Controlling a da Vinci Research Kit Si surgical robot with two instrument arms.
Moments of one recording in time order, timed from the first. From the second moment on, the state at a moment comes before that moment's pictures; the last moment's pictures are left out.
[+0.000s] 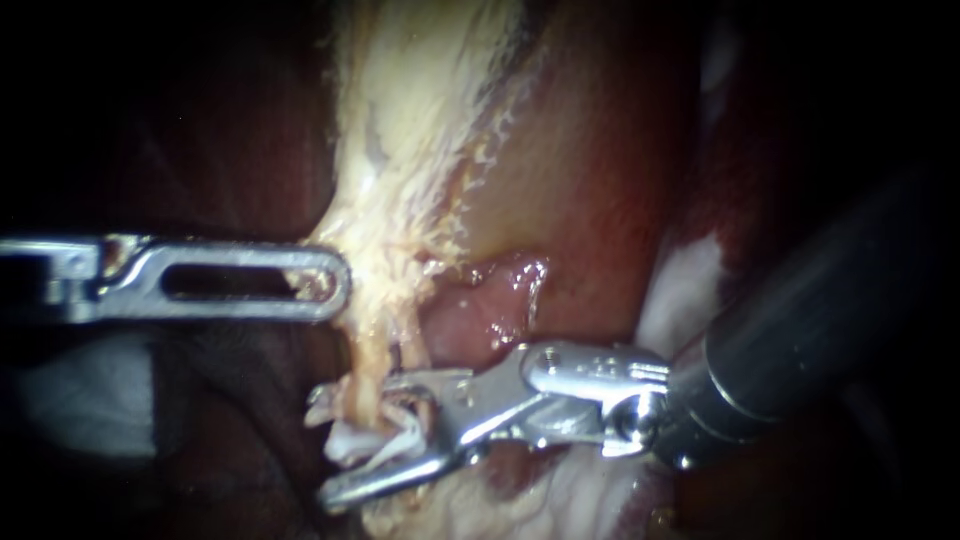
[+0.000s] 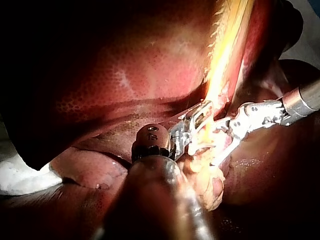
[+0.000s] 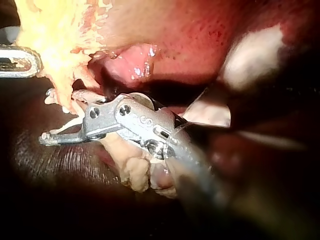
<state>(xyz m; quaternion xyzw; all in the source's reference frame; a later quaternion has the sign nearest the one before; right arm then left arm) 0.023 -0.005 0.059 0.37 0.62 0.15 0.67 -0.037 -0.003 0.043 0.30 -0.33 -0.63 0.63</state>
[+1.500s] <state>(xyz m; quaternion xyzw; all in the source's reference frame) 0.023 -0.002 0.060 0.39 0.62 0.21 0.64 -0.037 -0.003 0.043 0.30 -0.33 -0.63 0.63</state>
